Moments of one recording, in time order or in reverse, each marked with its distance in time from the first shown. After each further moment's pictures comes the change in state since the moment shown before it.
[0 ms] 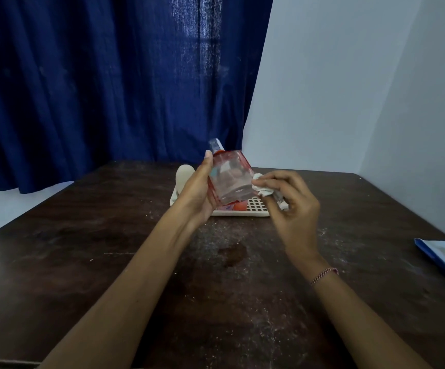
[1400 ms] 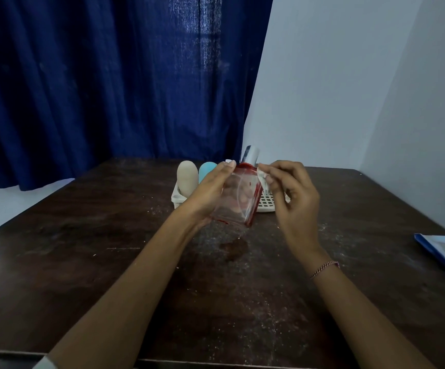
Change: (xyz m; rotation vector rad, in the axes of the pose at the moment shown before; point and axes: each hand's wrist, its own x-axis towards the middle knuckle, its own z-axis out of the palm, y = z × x) left_hand -0.003 -0.011 0.003 0.247 -0.094 0.005; right_hand 0.003 0.001 0.004 -0.009 0.016 0.093
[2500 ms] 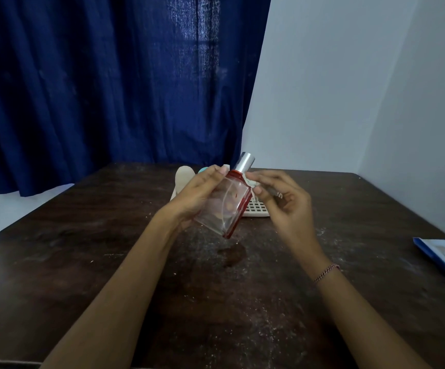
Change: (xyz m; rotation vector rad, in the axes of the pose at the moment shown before) left_hand 0.000 0.008 -0.021 0.141 -0.178 0.152; right_hand 0.001 0.002 -0.002 0.336 -0.164 0.148
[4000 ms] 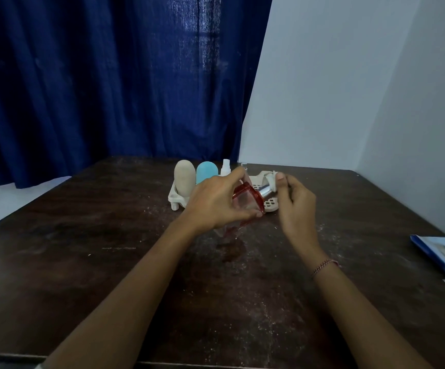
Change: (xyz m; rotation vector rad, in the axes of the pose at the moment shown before) left_hand -0.002 -0.013 0.023 1.147 0.114 0.330; right_hand -0.001 0.009 -0.002 -0.224 0.178 0.275
